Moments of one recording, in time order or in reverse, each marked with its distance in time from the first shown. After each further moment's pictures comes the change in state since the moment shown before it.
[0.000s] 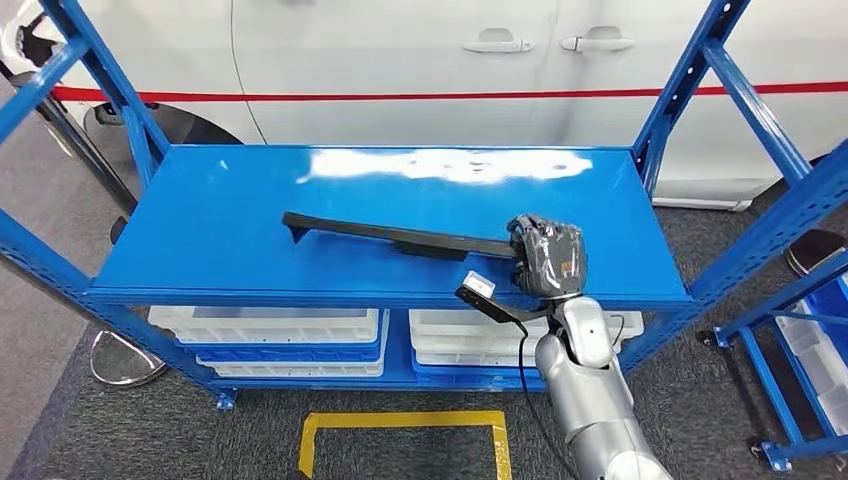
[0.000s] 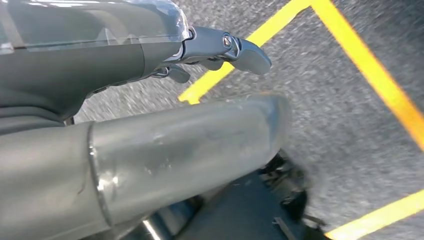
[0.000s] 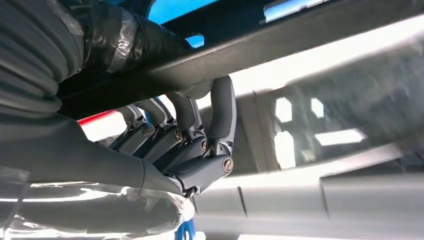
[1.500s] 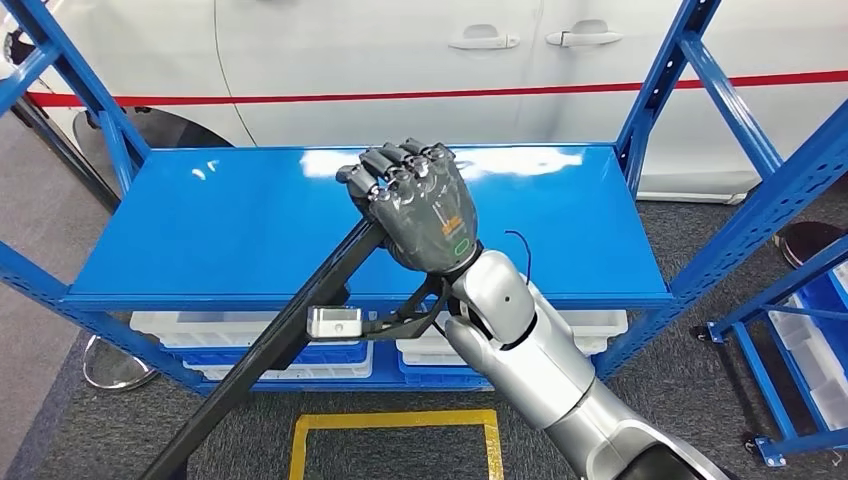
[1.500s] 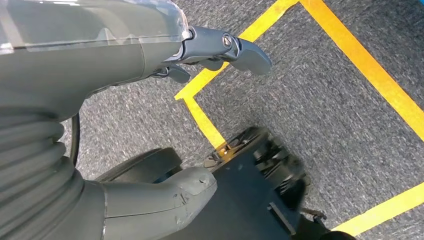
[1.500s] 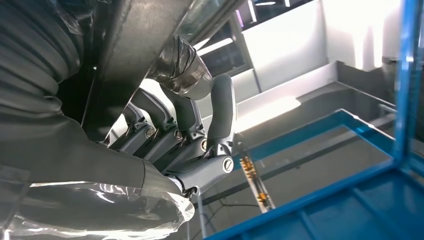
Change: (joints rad) left arm 0.004 -0.042 0.046 0.000 -0.078 0.064 0.032; right arm -0.199 -0.054 0.754 -0.403 -0.149 0.062 0.290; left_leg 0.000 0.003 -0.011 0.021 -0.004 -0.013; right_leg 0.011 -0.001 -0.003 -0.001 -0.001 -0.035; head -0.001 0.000
